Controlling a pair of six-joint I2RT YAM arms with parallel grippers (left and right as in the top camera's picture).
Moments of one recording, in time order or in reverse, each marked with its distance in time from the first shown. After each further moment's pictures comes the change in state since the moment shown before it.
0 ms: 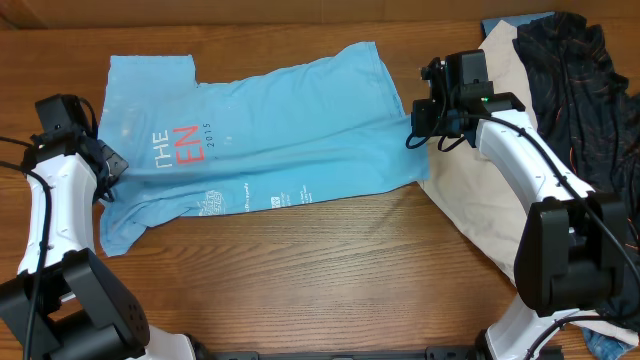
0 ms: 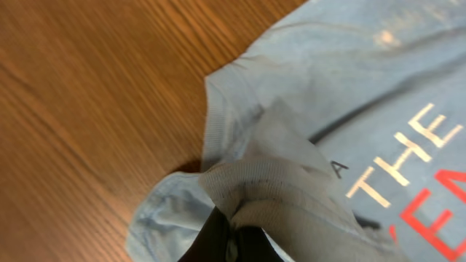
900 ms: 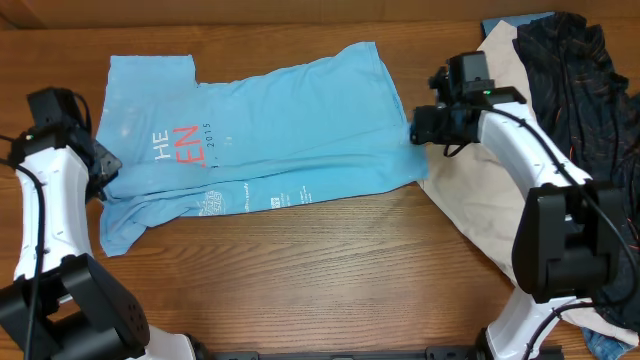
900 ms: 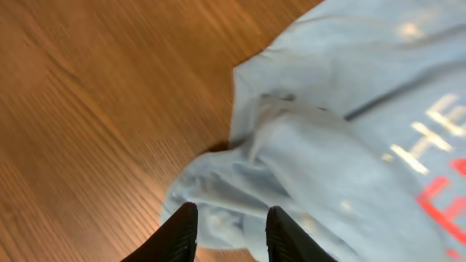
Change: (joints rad) left arm 0.000 0.000 0.112 -0.171 0.005 0.000; right arm -0.039 0.064 0.058 -0.179 0.050 0.064
